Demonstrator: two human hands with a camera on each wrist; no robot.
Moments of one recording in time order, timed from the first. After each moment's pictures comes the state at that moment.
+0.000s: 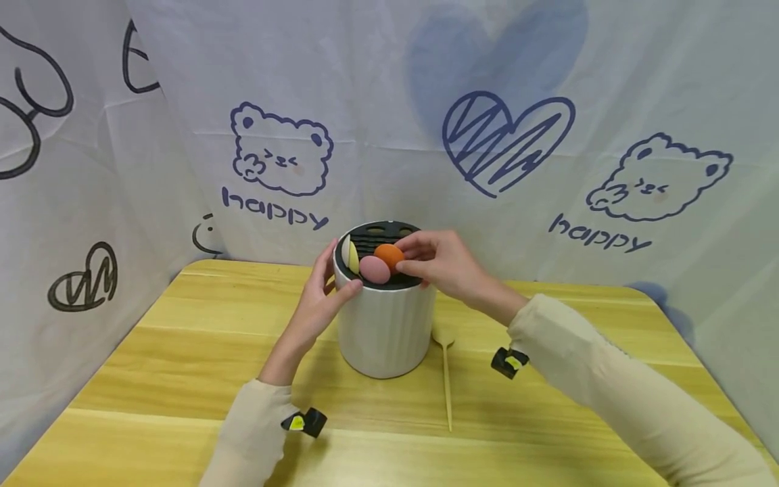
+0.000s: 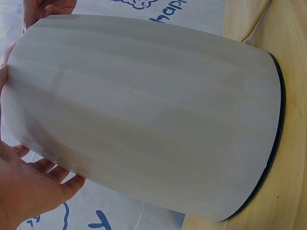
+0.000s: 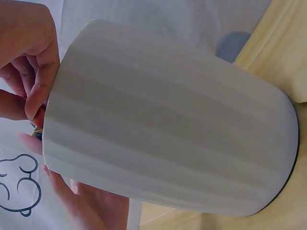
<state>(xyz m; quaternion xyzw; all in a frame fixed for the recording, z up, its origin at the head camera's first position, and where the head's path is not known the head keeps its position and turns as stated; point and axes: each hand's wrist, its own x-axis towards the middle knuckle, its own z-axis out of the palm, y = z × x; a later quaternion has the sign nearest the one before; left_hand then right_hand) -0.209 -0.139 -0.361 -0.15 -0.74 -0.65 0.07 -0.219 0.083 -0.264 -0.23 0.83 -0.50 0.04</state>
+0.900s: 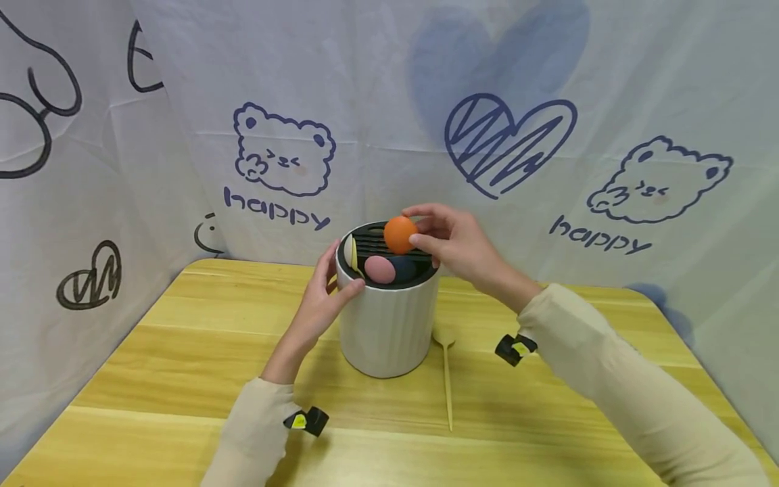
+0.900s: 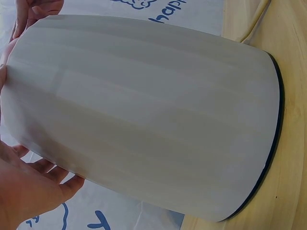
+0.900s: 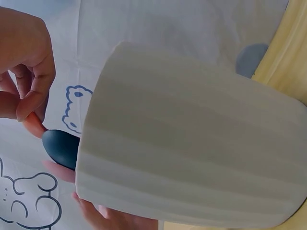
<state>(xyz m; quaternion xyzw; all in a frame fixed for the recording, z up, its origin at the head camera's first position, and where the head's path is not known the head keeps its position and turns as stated) -0.211 -0.139 -0.361 -0.15 -0.74 -0.65 0.08 -0.225 0.091 -0.244 -0.24 0.82 -0.53 -0.01</state>
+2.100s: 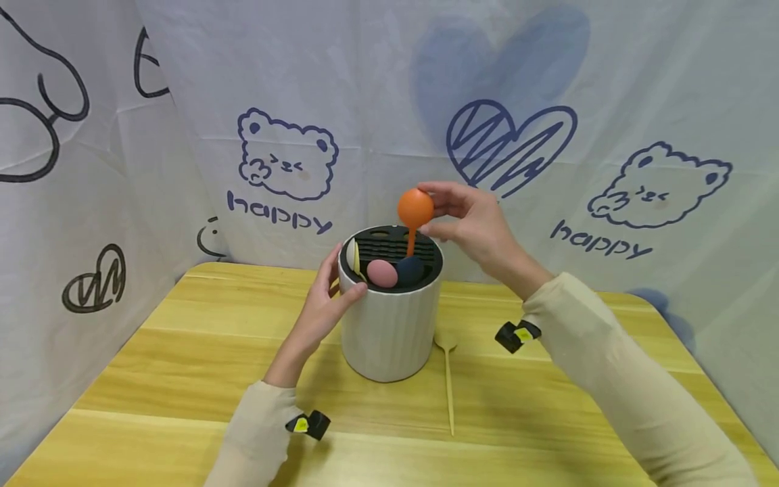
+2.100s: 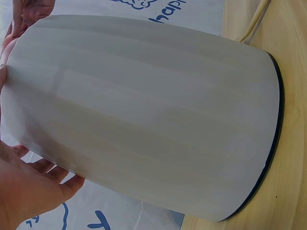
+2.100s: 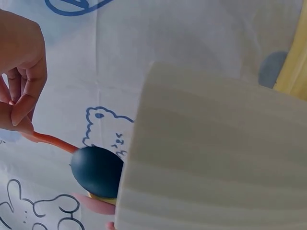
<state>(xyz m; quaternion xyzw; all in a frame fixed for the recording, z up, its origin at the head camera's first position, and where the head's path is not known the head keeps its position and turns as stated) -0.212 -0.139 -0.362 -0.14 -0.75 -0.65 0.07 -0.236 0.100 -0.227 -0.26 0.77 -0.57 -0.07</state>
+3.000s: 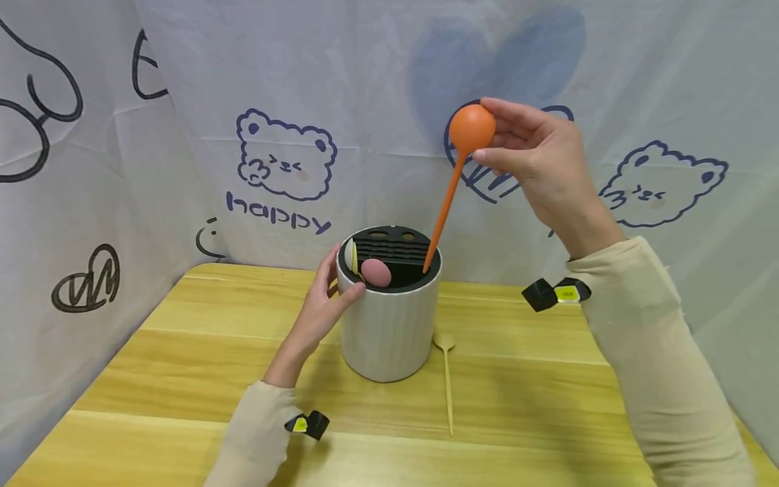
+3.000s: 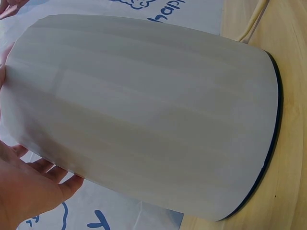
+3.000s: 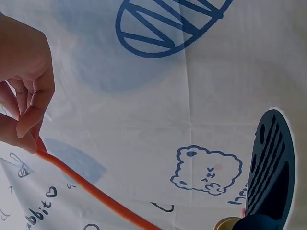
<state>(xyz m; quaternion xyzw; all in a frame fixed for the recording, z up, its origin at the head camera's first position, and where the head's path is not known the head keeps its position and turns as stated) -0.211 -0.140 -0.366 -0.15 -0.74 -0.65 0.08 -0.226 0.140 -0.157 -0.27 0.65 -0.70 -0.12</state>
